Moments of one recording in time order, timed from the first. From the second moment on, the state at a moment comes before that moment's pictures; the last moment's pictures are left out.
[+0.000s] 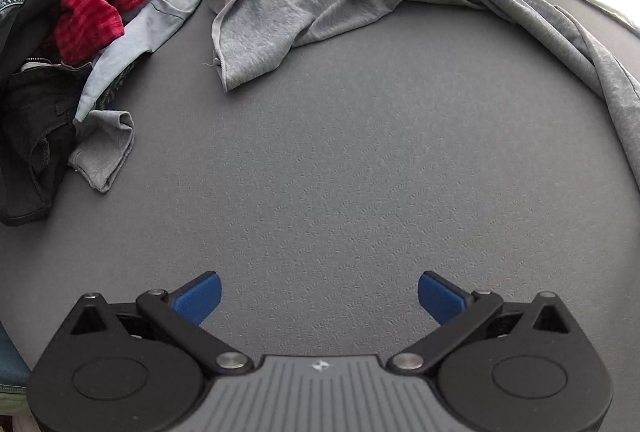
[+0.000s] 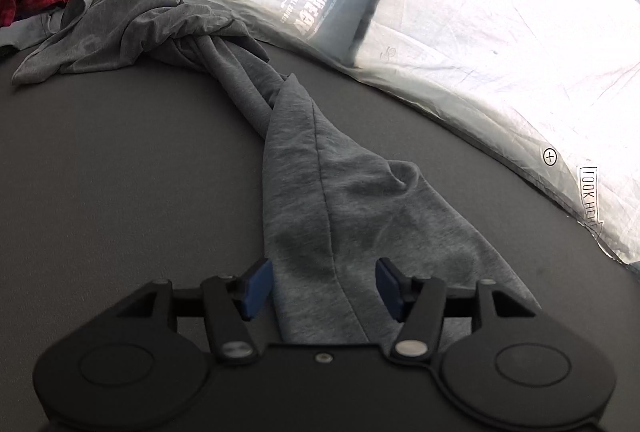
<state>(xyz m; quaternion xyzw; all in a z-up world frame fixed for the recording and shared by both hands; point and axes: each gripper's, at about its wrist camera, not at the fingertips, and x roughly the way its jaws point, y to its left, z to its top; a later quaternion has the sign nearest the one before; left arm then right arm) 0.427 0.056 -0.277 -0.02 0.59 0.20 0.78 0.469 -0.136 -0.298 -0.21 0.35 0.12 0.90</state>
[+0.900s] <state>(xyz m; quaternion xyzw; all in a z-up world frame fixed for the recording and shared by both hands) 0.448 0.111 -0.271 -0.10 0.54 0.17 0.82 0.503 -0.148 -0.303 -0.16 0.35 0.12 0.91</state>
